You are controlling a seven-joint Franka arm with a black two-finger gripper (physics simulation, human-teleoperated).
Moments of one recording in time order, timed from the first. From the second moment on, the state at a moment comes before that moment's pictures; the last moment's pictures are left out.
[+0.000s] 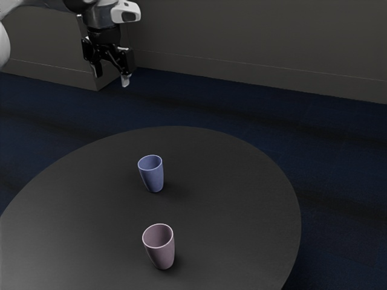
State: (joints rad) arm -0.31 0.22 0.38 -1.25 0.04 1.47 0.11
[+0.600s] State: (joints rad) arm -0.24 0.23 0.38 -1.38 0.03 1.55 0.12
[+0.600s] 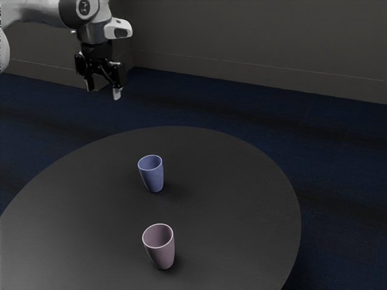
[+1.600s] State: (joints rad) arm -0.16 0.33 0.25 -1.64 -0.12 1.92 0.03
